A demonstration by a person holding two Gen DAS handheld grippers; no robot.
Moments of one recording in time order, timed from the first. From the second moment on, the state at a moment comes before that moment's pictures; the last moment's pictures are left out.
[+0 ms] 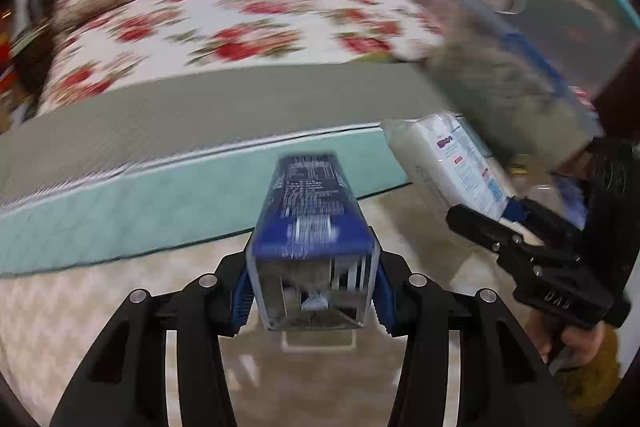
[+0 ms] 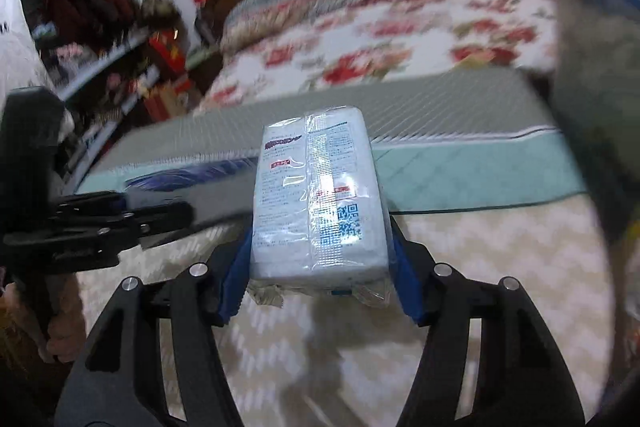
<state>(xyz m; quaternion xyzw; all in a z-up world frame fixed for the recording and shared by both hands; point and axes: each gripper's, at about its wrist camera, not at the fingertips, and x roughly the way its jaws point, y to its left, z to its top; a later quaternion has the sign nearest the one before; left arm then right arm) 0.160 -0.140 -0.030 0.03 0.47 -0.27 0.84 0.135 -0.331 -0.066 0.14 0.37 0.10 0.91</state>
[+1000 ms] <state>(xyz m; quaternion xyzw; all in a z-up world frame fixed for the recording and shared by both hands) 0.065 -0.534 -0.051 0.19 0.45 -0.50 0.72 -0.039 -0.617 -0.124 0.28 0.32 -0.18 0.89</state>
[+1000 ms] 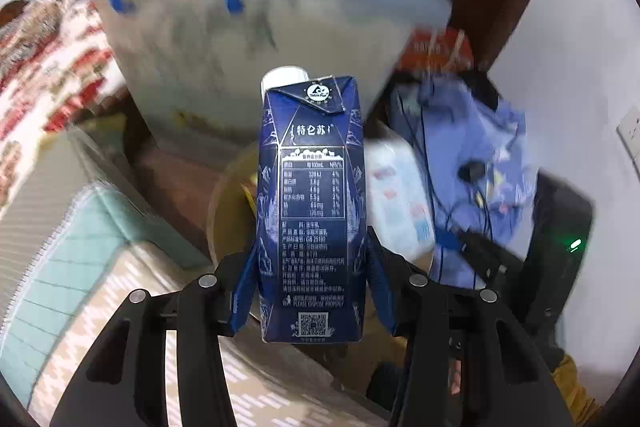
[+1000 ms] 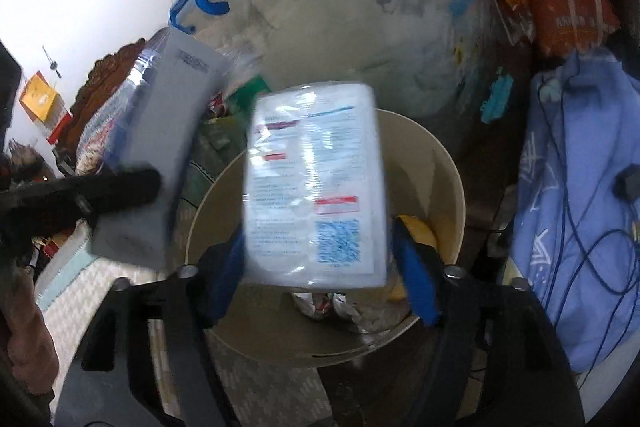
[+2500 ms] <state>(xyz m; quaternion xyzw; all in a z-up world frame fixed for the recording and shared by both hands) -0.032 -0.262 -0.003 0.19 0.36 -0.38 0.83 -0.155 -0.434 -0.072 0.37 0.26 -0.14 0.88</state>
